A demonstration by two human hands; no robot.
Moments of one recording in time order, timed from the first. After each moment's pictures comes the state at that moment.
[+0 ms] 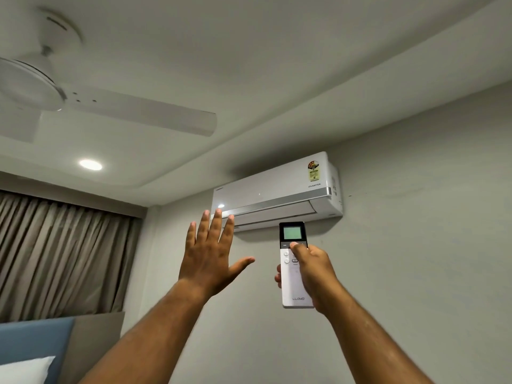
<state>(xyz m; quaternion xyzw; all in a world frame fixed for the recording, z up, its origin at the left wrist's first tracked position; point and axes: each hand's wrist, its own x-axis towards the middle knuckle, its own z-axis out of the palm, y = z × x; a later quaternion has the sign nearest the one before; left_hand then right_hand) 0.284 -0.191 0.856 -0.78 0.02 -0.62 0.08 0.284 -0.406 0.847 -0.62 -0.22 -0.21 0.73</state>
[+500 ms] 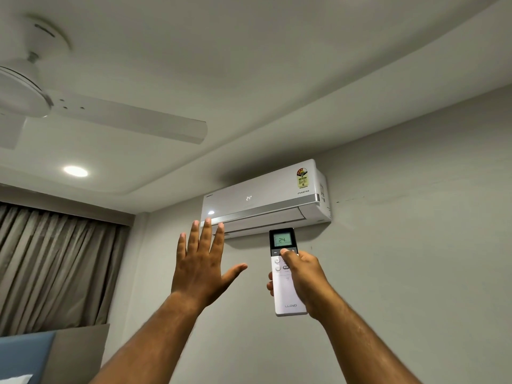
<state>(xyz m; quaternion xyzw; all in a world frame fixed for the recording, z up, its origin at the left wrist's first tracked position) 0.284 -0.198 0.851 -0.79 0.02 -0.62 0.04 0.271 -0.412 0.848 -0.64 -0.22 -0.20 0.71</state>
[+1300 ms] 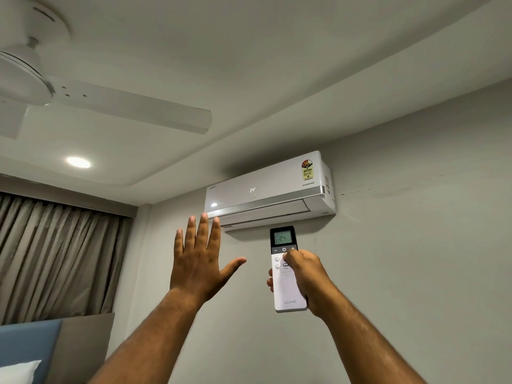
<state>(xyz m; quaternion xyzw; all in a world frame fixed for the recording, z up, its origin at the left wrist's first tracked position) 0.294 -0.178 0.841 -0.78 0.01 -0.62 0.02 0.289 -0.399 0.838 -0.64 -0.23 -0.17 0.71</state>
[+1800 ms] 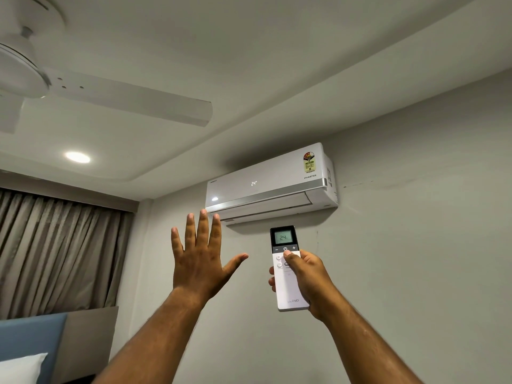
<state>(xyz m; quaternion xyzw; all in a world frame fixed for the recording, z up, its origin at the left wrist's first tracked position) 0.304 -0.174 0.833 -0.78 -0.02 -0.62 0.03 0.298 -0.392 0.817 -0.63 -0.25 -0.18 0.71</state>
